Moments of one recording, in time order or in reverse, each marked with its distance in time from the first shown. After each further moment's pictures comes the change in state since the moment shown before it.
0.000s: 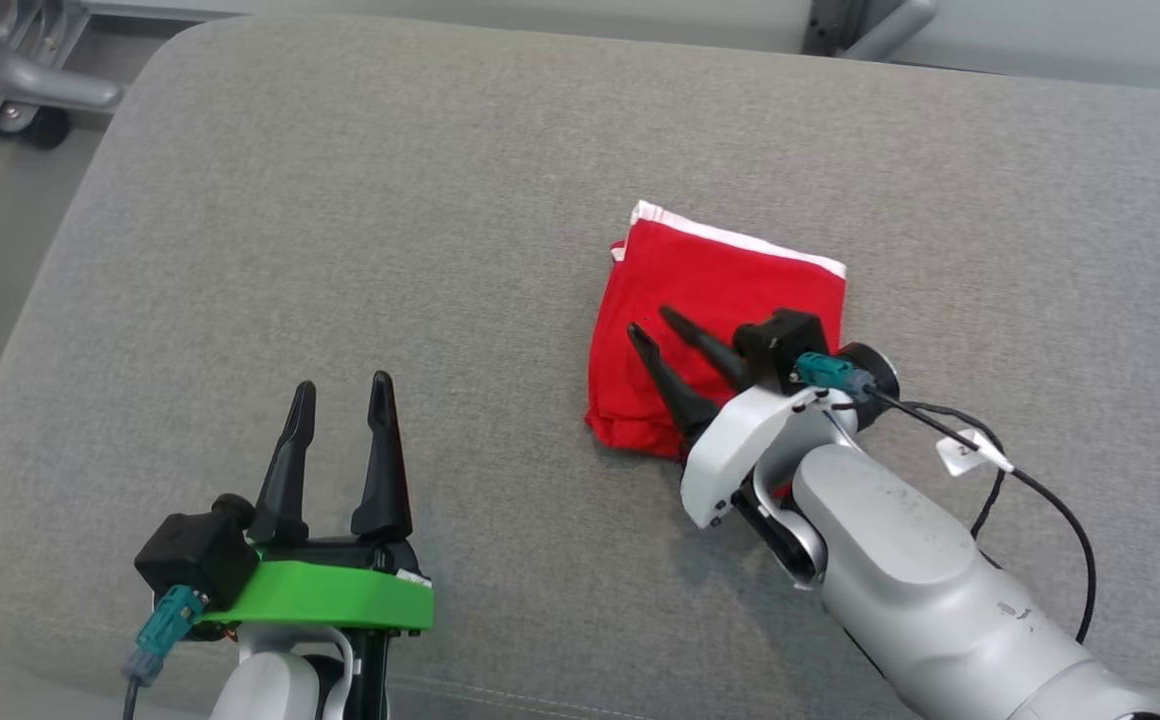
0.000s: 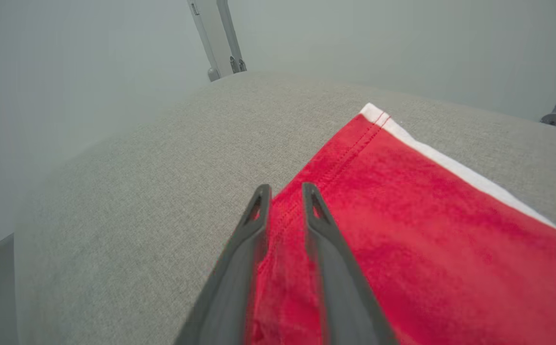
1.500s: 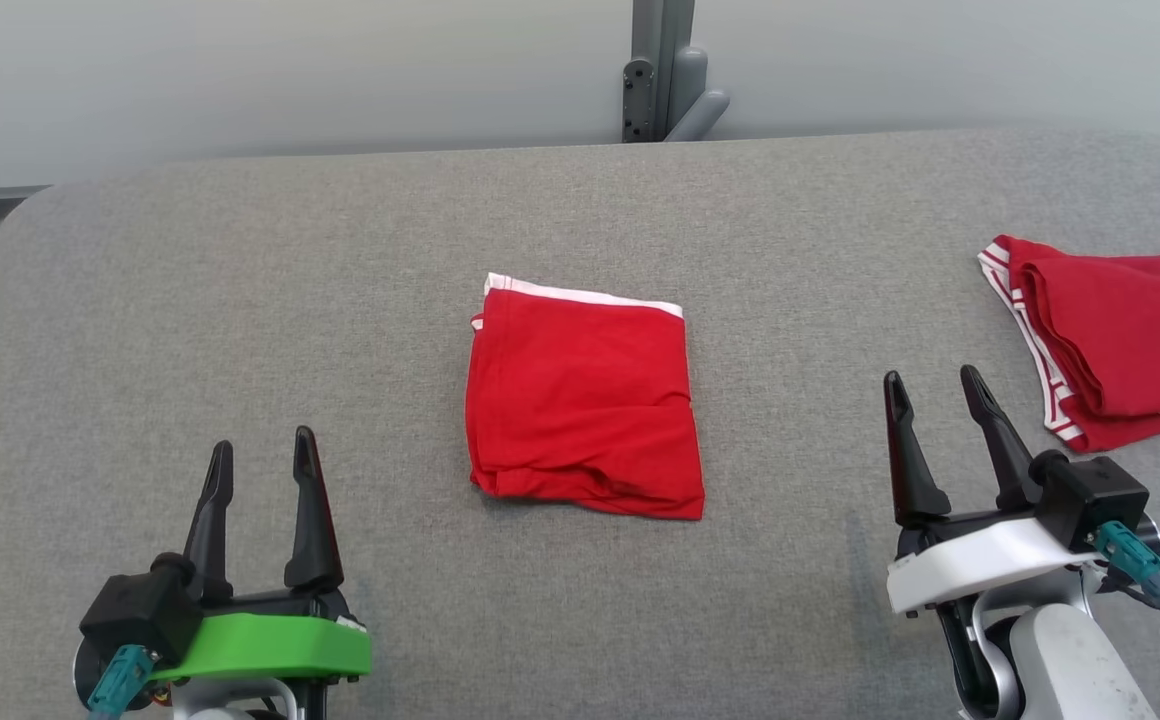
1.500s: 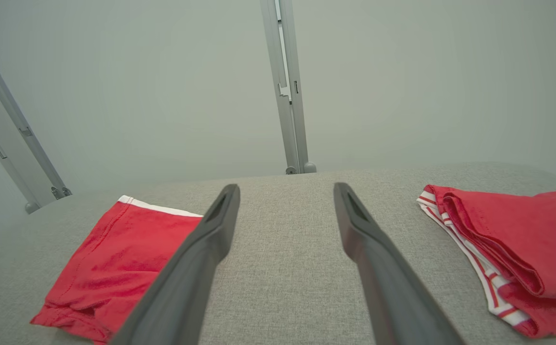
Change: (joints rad) left arm 0.100 0.000 0.132 -0.020 0.128 0.003 0.000; right arm 0.562 -0.002 -0.643 -0.608 -0.267 0.000 0.000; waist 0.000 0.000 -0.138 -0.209
